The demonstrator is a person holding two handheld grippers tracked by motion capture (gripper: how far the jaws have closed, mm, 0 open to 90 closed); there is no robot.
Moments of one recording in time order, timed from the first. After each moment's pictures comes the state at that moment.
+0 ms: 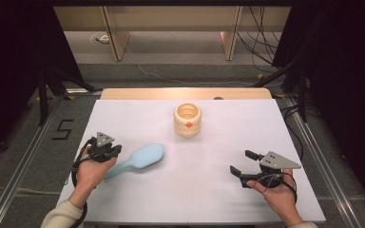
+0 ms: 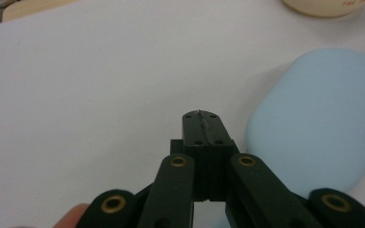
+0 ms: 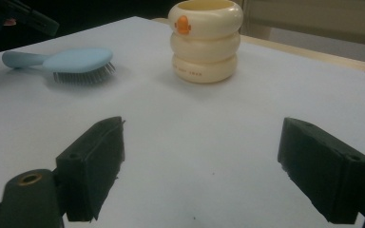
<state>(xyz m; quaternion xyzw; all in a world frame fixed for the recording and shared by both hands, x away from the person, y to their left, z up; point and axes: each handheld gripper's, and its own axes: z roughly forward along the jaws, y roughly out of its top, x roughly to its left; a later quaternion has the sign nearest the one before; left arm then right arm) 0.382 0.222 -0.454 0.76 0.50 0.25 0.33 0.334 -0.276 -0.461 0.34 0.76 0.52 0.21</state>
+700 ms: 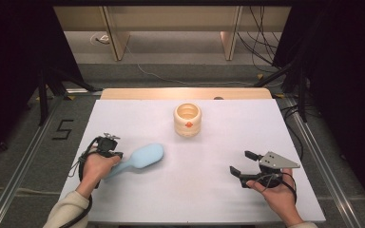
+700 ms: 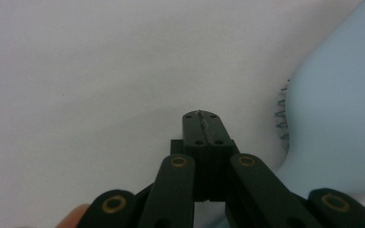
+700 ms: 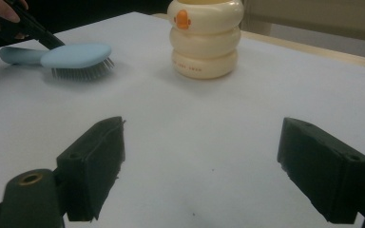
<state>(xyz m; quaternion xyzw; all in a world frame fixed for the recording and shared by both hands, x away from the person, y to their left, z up) 0.408 0.219 -0.477 0.78 0.56 0.15 0.24 0.335 -0.276 -0.463 0.34 0.76 0.51 0.21</state>
